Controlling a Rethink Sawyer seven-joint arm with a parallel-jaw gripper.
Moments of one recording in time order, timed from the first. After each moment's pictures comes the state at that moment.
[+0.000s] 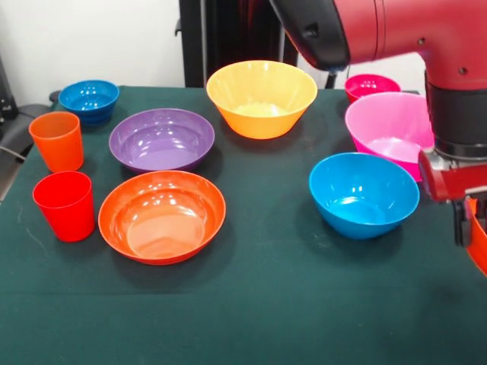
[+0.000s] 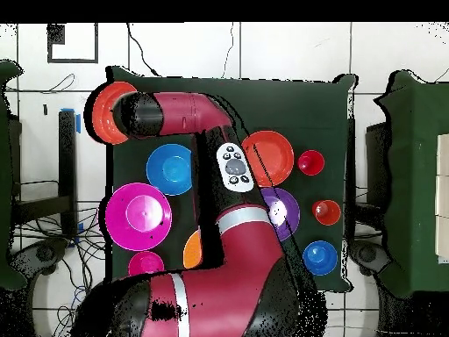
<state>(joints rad) -0.17 -0.43 0.34 1.20 -0.11 0.60 1.82</state>
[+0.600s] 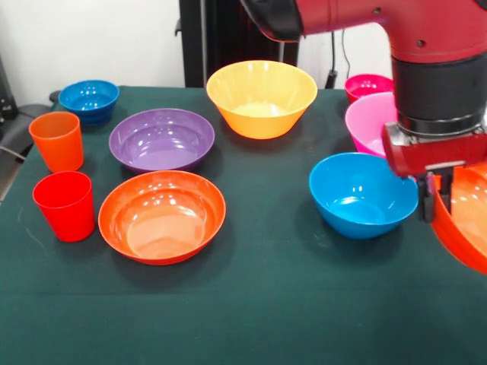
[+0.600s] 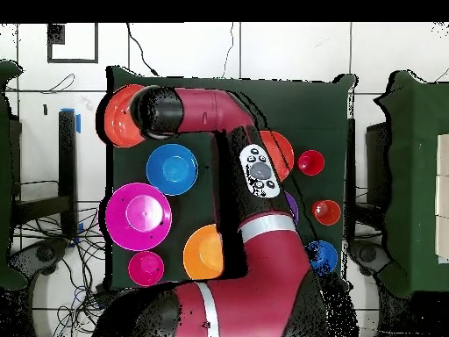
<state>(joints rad) -0.24 -0.48 0.36 1.24 -0.12 0.70 1.82</state>
